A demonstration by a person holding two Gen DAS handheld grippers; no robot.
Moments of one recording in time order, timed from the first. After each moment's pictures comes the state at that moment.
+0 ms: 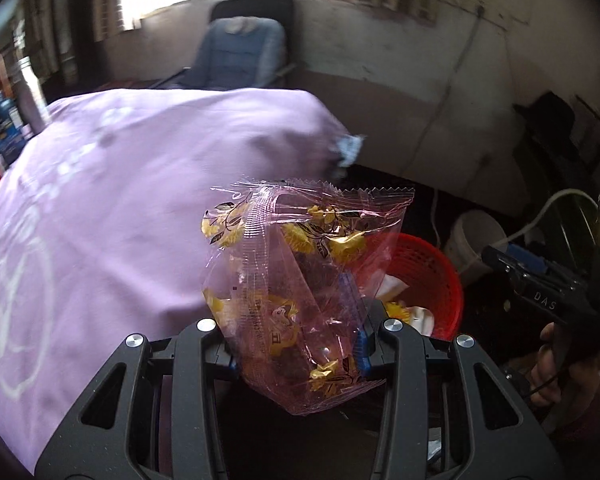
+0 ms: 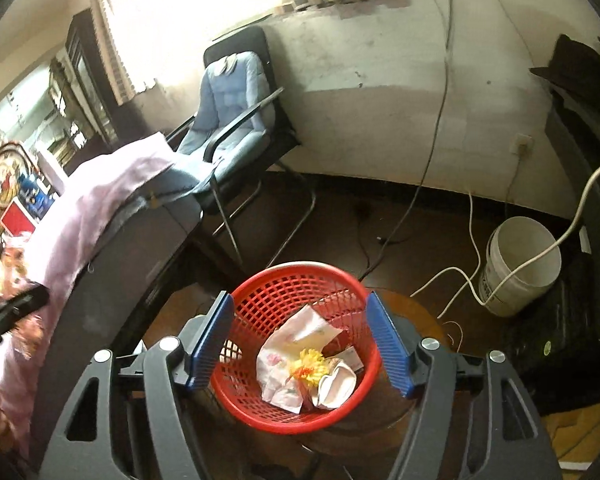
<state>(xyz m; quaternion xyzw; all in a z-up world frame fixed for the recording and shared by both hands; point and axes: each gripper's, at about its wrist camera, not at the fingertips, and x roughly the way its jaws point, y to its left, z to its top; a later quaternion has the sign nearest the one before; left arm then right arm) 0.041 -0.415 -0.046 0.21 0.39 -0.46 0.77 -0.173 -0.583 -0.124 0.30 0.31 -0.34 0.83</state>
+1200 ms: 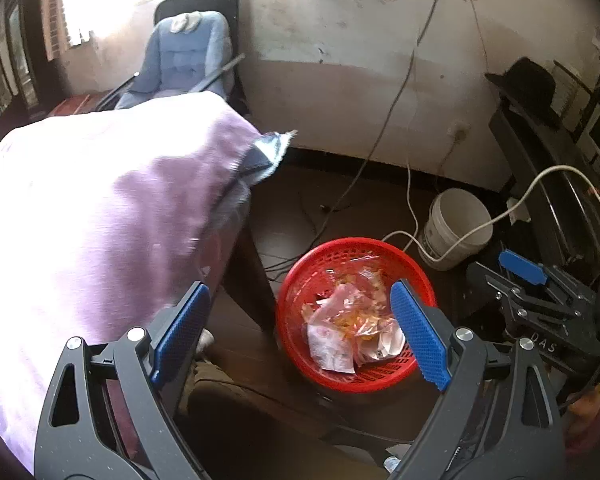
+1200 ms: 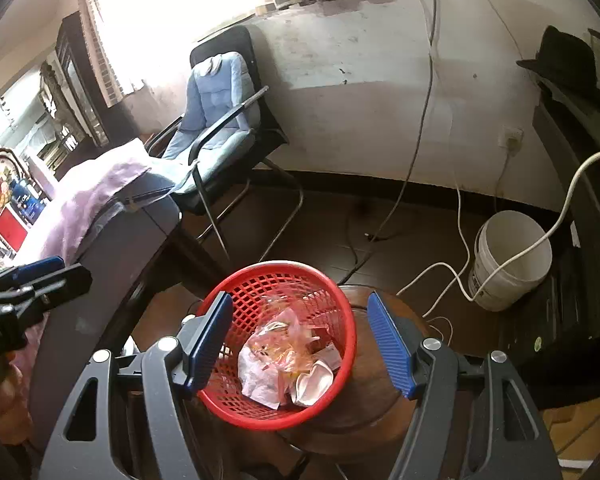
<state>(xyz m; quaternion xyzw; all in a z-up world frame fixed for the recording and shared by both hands) 0.017 -0.482 -0.060 0.25 0.39 -0.49 0.74 -0.182 -0.591 -0.128 0.30 0.32 -0.35 0.83</state>
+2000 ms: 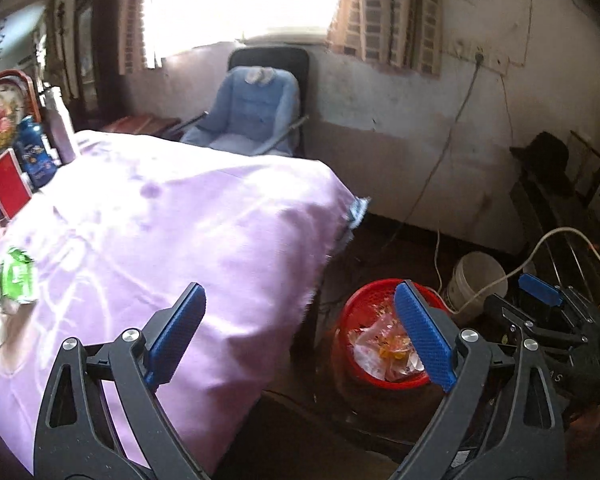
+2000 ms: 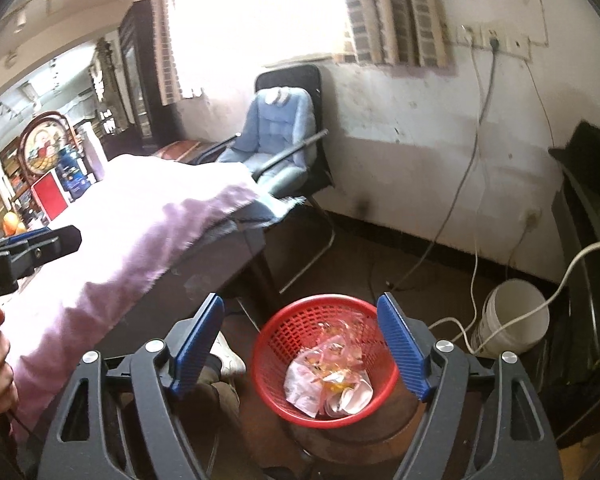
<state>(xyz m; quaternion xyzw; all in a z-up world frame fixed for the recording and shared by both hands) 0.041 -0.363 0.022 0.16 0.32 -0.45 0.82 -0.151 -0.500 -0.038 0.19 0.29 -0.32 0.88</state>
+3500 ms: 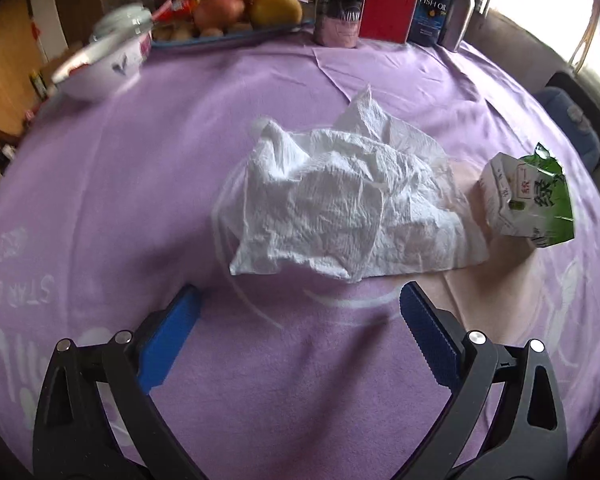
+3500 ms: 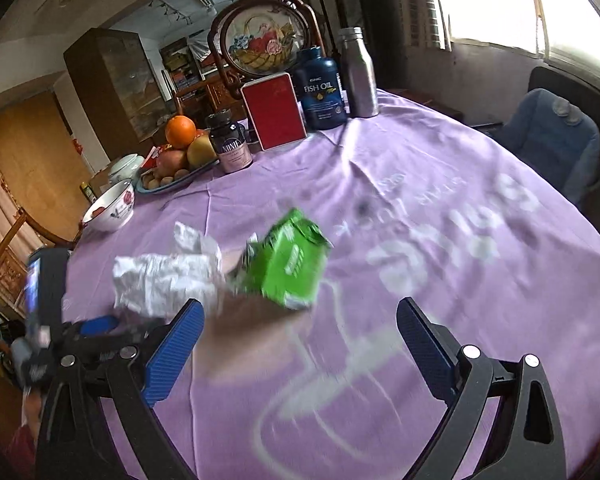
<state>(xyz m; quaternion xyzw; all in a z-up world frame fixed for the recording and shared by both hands) 0.302 -0.013 -0.045 0.01 0.50 -0.05 0.86 0.245 -0.264 0.006 0.13 0.37 0.02 0.92</state>
